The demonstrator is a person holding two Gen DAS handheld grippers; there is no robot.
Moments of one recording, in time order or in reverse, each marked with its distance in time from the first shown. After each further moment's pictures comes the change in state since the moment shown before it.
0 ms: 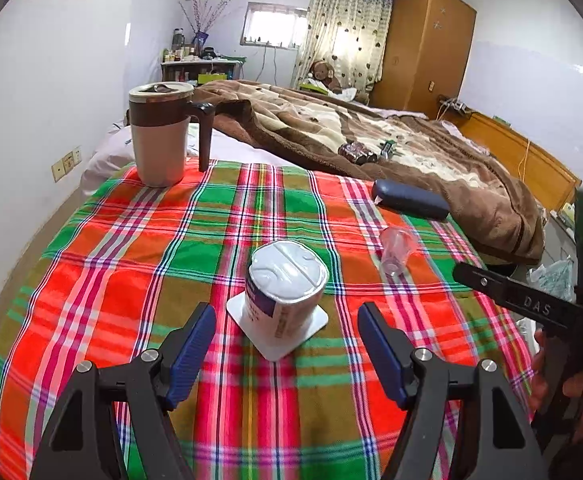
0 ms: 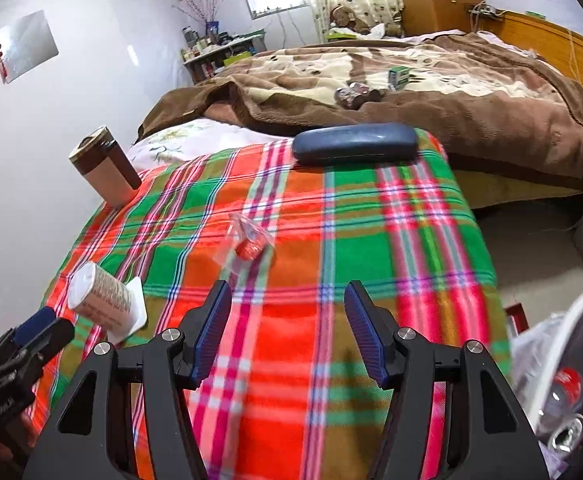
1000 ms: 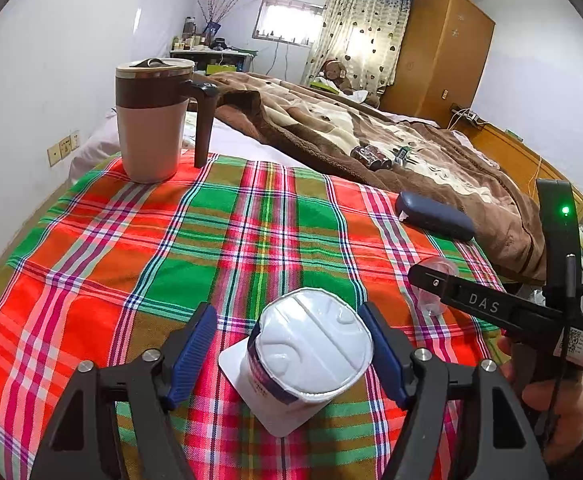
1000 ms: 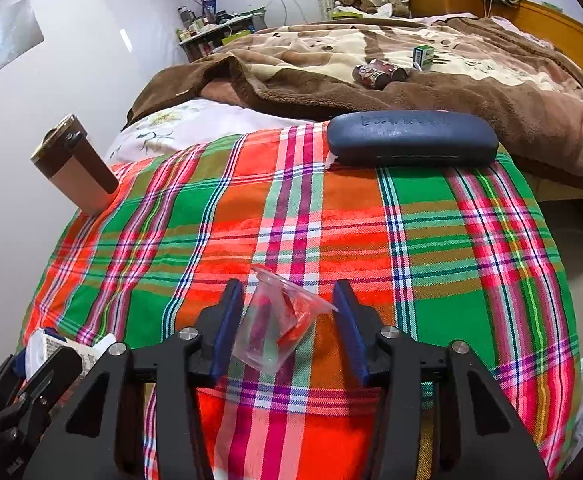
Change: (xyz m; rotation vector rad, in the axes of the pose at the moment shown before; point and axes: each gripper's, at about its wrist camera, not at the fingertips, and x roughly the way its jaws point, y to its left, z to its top) left arm 0.054 0.015 0.021 -0.076 0.005 -0.014; right arm 0.070 0.025 0.031 0.002 0.072 -0.011
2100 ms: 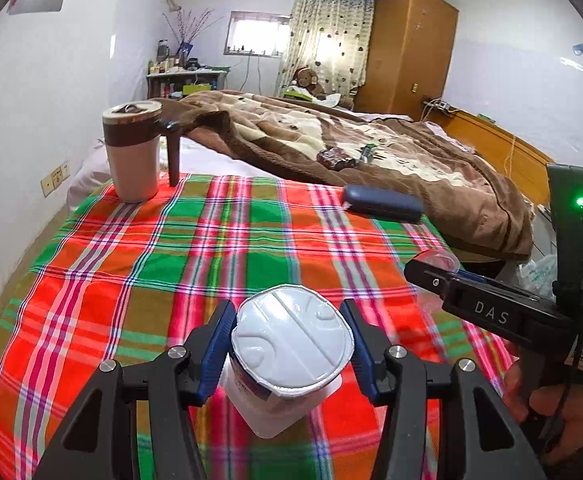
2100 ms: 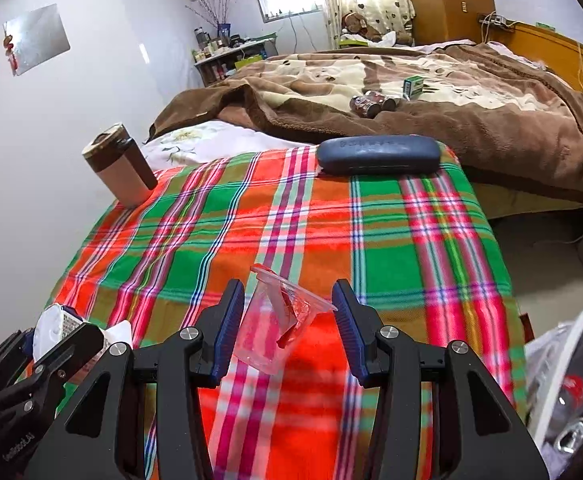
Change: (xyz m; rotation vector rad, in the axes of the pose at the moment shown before) left arm -0.071 -0.052 -0.027 0.111 -0.040 -0.022; right arm -0.076 -0.010 -0.036 -0.029 -0.096 0.020
